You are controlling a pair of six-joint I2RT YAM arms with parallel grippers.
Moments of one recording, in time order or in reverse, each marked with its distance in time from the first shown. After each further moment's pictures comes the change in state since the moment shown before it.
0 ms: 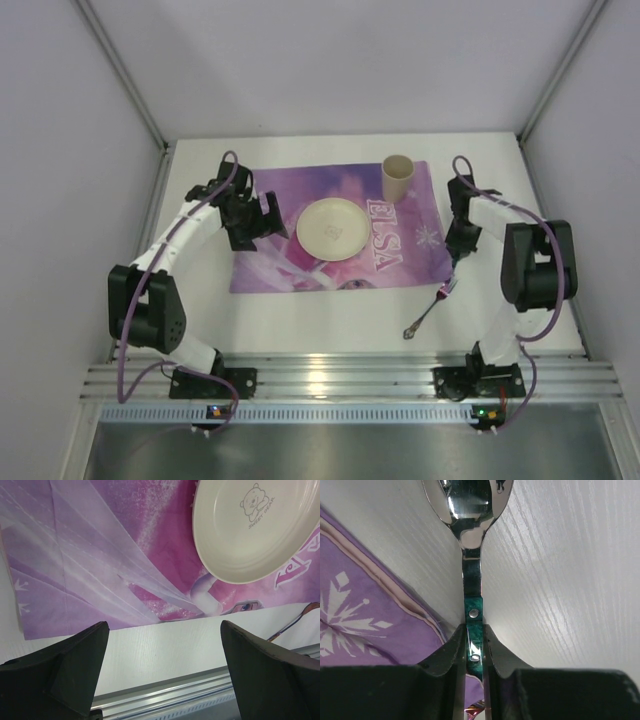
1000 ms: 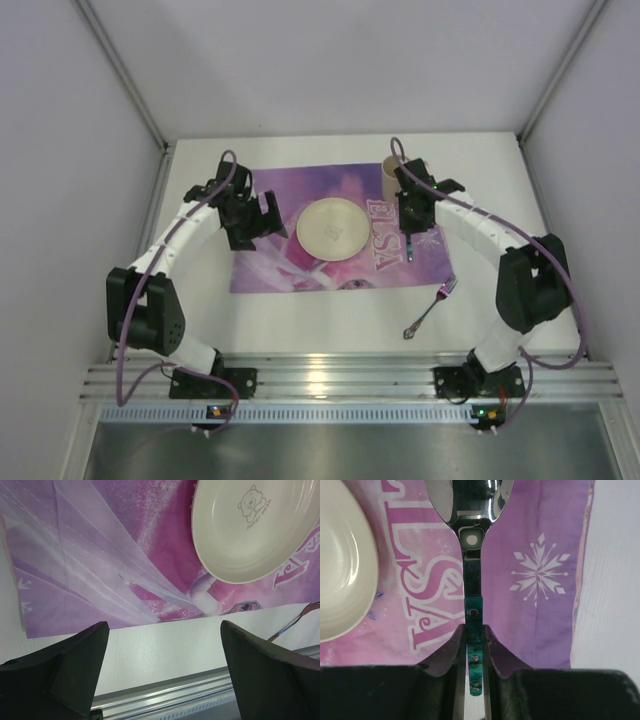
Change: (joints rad) left arm 0.000 -0.010 0.000 -0.003 -0.008 -0.001; right arm 0.360 -0.120 0.159 0.011 -0.049 -0.169
